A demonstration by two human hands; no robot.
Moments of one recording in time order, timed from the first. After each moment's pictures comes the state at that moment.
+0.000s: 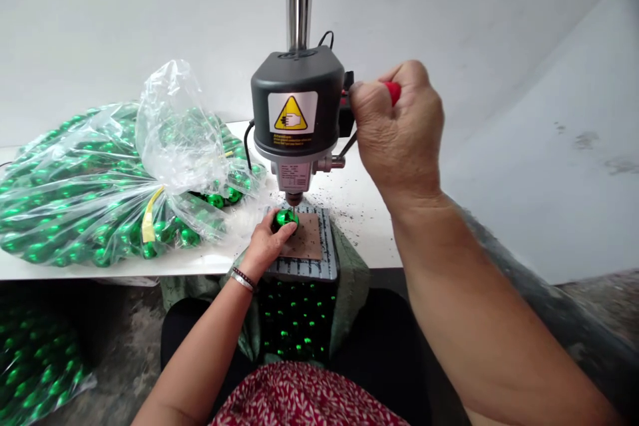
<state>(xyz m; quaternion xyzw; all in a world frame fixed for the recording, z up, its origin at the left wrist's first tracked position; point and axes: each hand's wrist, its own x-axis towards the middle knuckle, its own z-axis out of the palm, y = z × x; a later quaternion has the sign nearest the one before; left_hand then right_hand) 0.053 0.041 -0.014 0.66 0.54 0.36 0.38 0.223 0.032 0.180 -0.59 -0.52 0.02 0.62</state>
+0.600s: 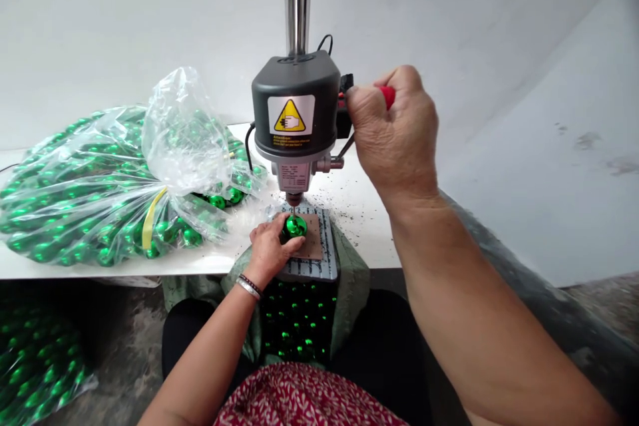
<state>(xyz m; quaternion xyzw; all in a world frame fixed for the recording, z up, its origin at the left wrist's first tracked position) 0.059 0.025 -0.012 0.75 0.58 0.25 0.18 0.222 0.029 0.181 -0.61 -0.52 0.03 0.60</state>
